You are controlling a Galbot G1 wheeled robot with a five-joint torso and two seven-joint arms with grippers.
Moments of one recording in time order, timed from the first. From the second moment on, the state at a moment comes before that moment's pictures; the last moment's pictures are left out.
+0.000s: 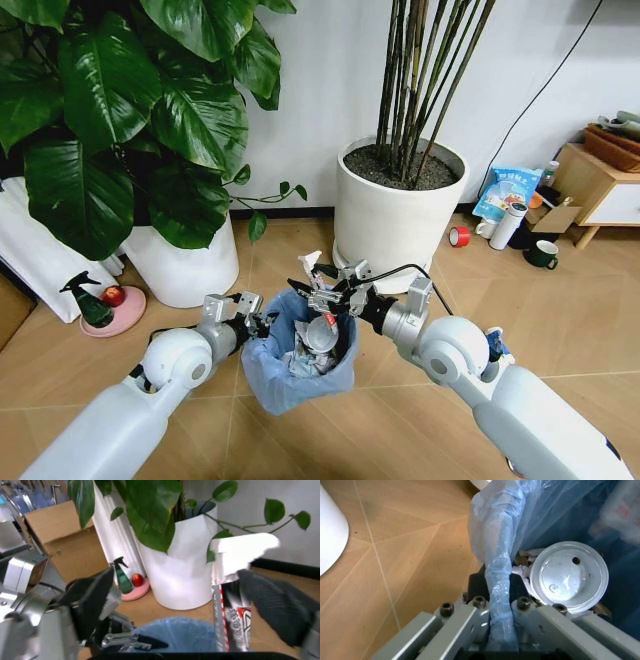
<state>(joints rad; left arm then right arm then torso) 1.01 -0.88 -0.12 -1.95 -0.82 0.71 -0.11 -0.91 0.95 0.01 2.02 0.82 -0.32 -0.16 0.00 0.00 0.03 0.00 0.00</state>
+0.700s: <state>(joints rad) 1.03 -0.88 -0.15 -1.95 -0.81 0.71 -0.11 -0.95 0.93 -0.03 1.99 0.82 -0.33 -0.18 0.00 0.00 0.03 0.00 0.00</state>
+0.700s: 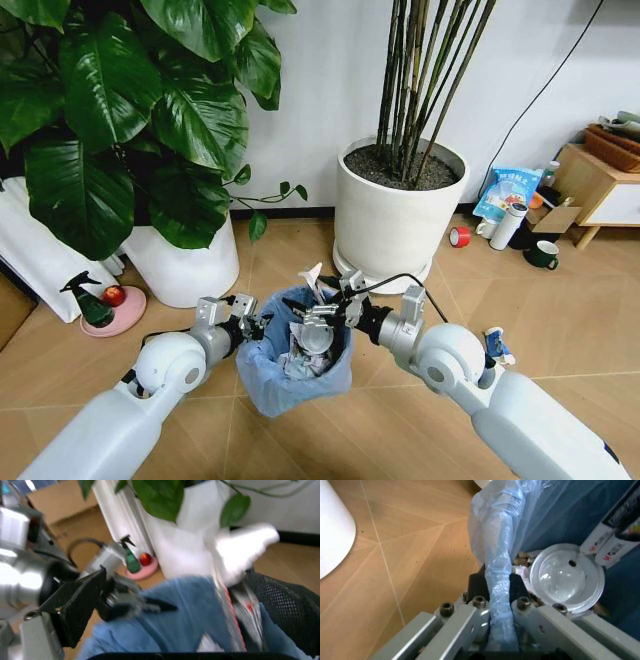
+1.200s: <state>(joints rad) 1.04 -0.88 -0.17 -1.96 -0.80 0.70 -0.10 -0.98 0.92 0.04 2.00 0.82 -0.34 -0.18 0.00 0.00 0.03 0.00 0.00</state>
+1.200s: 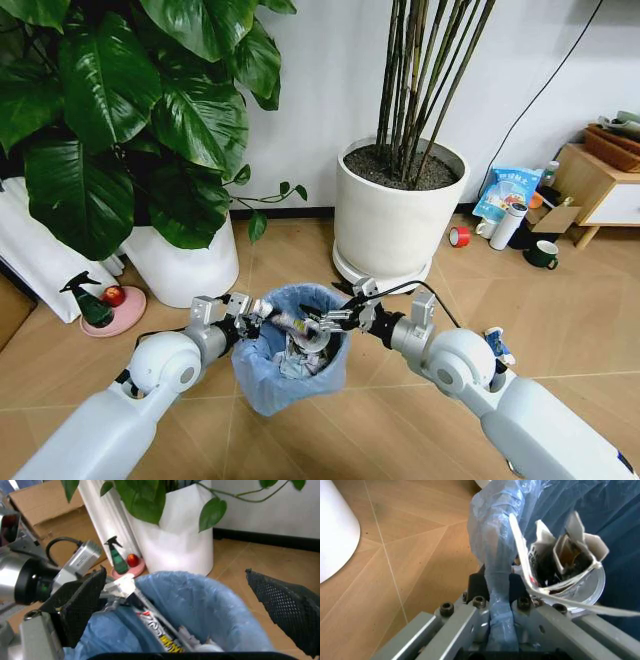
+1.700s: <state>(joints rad) 1.06 -0.87 -0.22 -1.97 -0.80 0.70 -0.10 -1.12 0.98 0.28 1.98 0.68 -0.28 0.05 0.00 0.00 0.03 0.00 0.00</state>
